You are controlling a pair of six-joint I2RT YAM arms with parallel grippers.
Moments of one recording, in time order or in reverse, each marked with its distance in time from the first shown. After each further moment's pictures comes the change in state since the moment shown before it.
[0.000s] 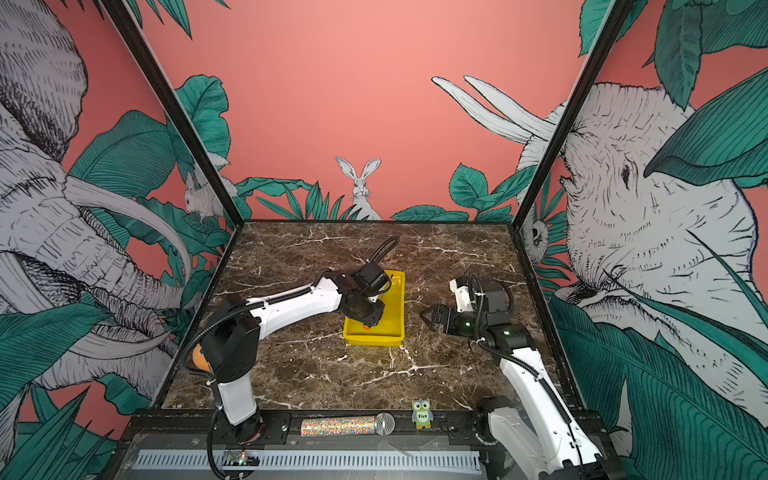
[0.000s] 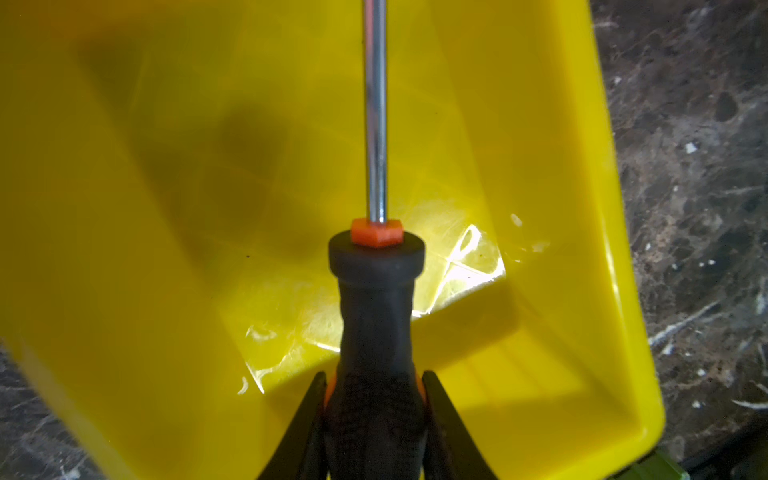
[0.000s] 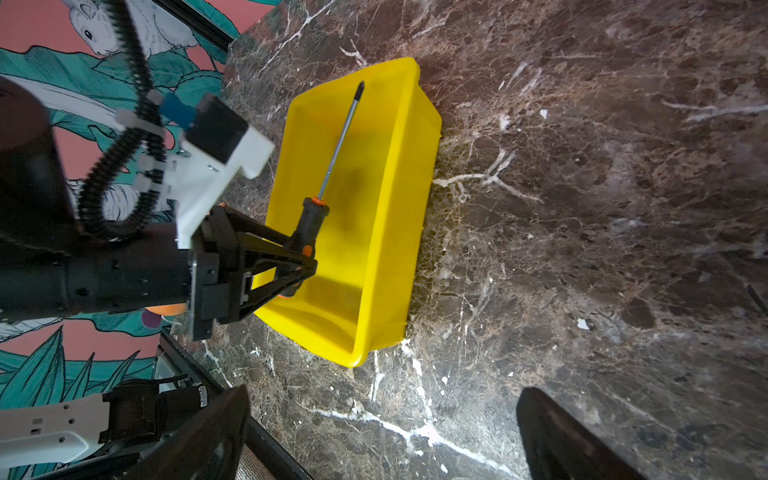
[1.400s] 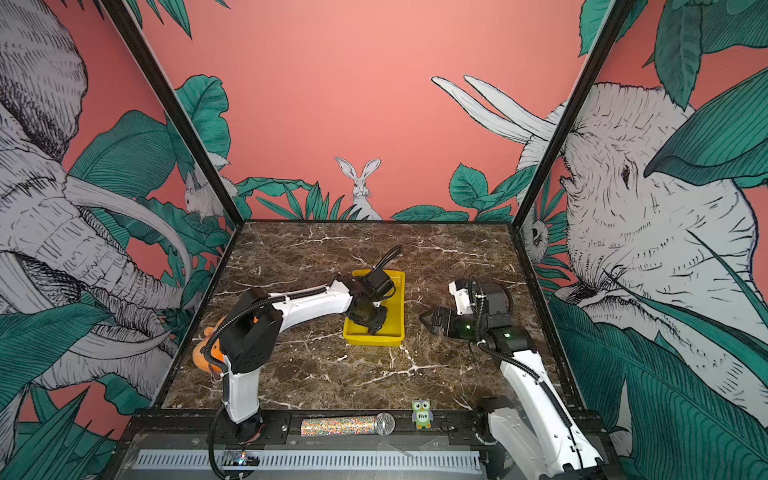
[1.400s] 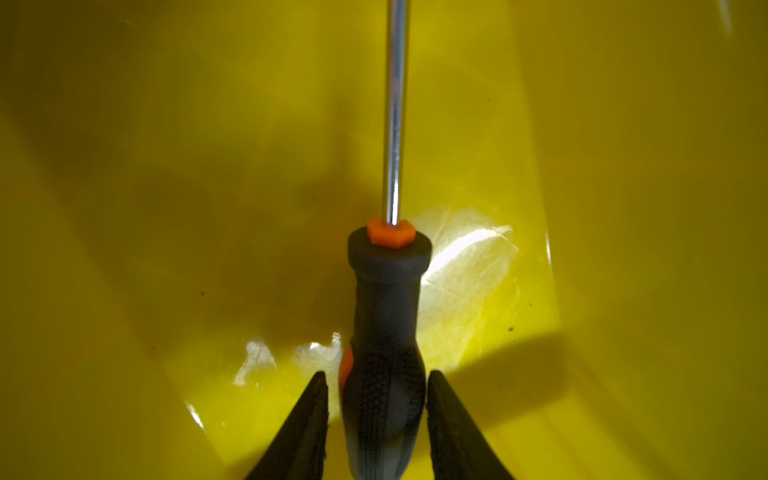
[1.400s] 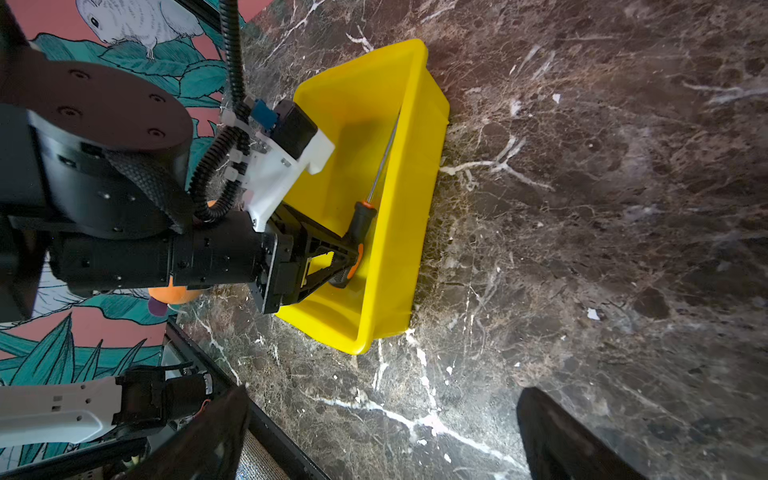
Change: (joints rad) left arm 0.000 0.098 -0.006 0.051 0.001 -0.048; right arm -0.005 -0.020 -0.014 -0.023 -0.018 -0.012
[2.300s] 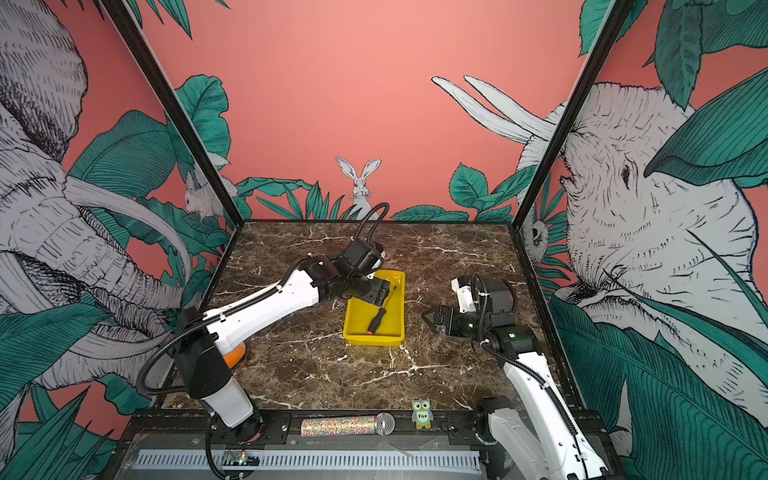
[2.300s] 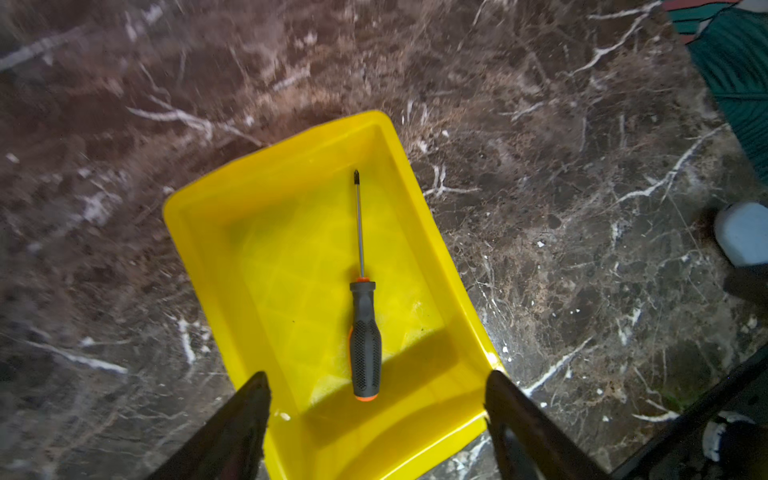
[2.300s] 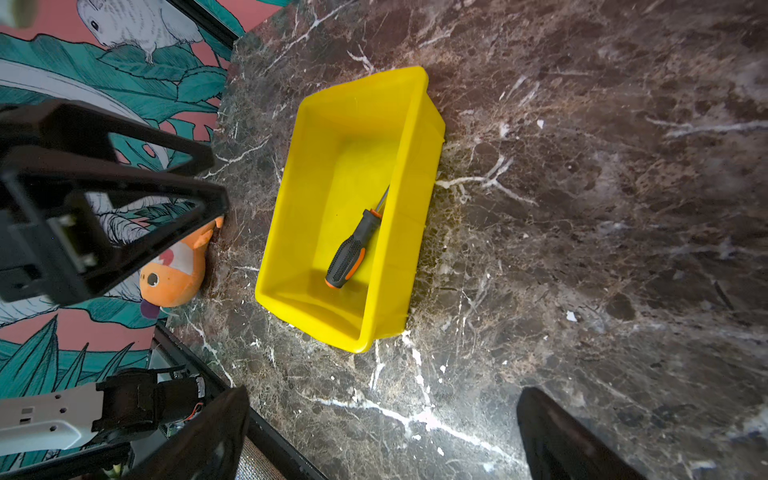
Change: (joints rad) left arm 0.010 -0.303 0.127 -0.056 -0.096 0.141; right arm 0.000 -0.013 0.072 -0.063 0.039 -0.030
